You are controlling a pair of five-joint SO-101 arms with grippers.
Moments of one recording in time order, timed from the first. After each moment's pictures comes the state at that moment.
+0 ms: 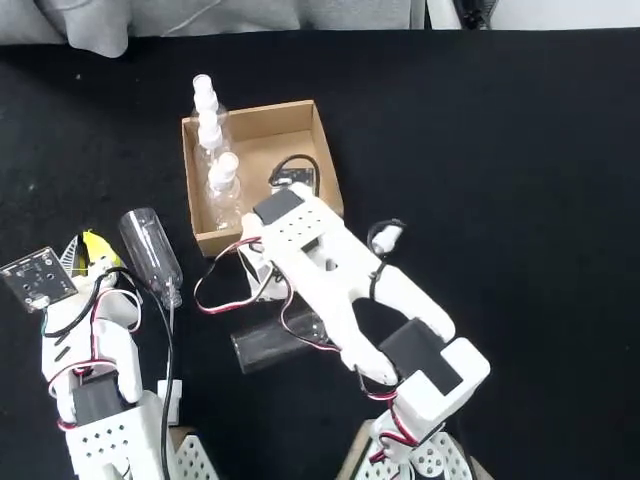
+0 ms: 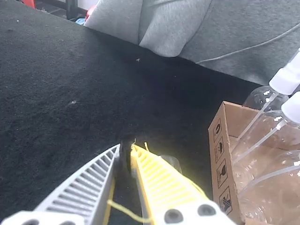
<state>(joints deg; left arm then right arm) -23.6 -103.7 96.0 31.1 8.7 -37.9 9.6 13.4 86.5 -36.4</state>
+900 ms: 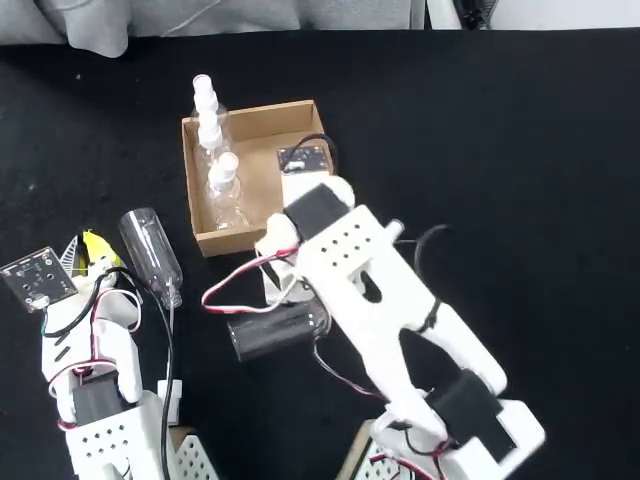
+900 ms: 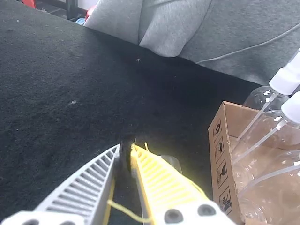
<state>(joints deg) -23.6 -103.7 96.0 31.1 8.7 -37.9 -10.6 12.8 98.7 -30.9</state>
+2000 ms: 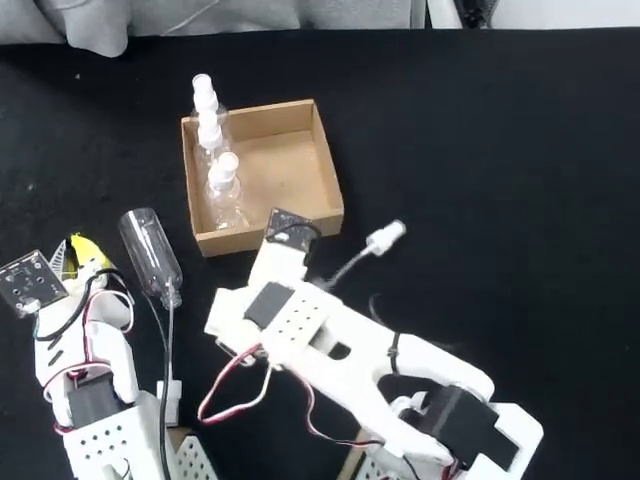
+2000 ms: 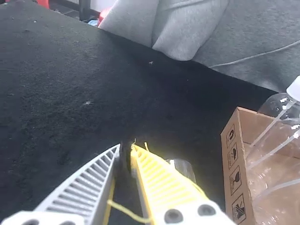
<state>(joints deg) -26.5 -103.7 96.0 31.1 8.7 -54.3 -11.7 43.4 51.5 -68.4</state>
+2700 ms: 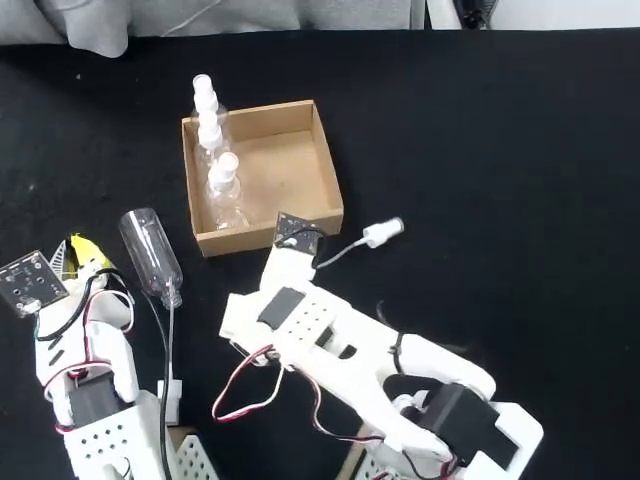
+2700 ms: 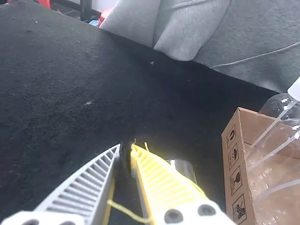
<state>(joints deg) -26.8 -103.7 96.0 31.1 8.7 -52.0 -11.7 49.5 45.8 -62.7</state>
